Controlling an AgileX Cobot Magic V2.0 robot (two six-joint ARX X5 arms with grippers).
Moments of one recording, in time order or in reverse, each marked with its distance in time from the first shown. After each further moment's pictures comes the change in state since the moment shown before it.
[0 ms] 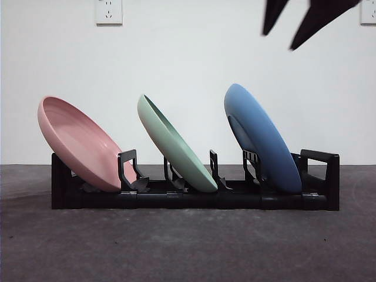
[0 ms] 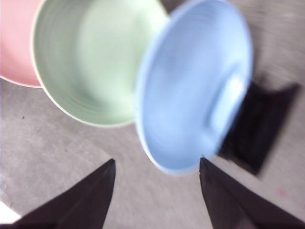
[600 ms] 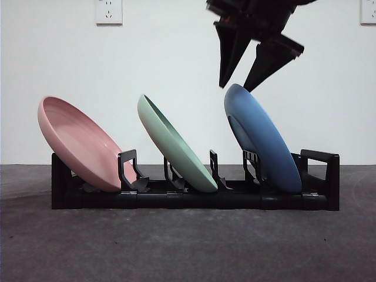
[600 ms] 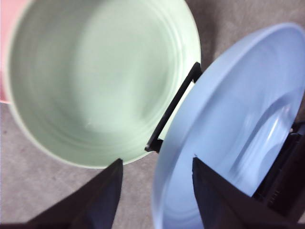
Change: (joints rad) left arm 0.000 0.000 0.000 0.000 0.000 0.000; right arm 0.068 0.194 0.010 0.149 0.023 0.000
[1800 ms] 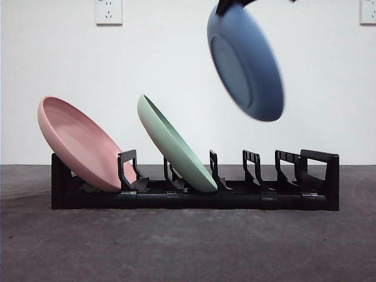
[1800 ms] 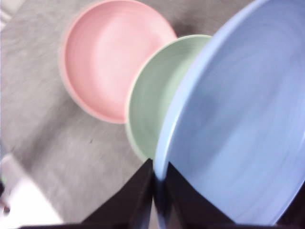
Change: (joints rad) left arm 0.000 0.000 0.000 -0.002 0.000 0.000; right arm 0.009 -0.130 0.140 -0.108 -0.188 -0.019
